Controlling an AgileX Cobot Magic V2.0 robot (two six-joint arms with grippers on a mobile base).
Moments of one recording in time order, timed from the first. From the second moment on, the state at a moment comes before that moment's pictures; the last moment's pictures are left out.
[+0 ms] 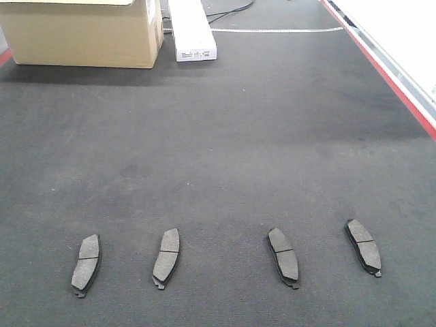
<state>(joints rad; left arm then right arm) -0.49 0.17 -0.47 0.06 0.63 -0.22 0.43 0.08 -0.33 -0.16 0.44 0.15</state>
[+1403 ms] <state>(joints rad) 0.05 -0.01 0.03 0.11 0.15 -0.22 0.43 0.08 -0.33 -0.16 0.45 0.15</state>
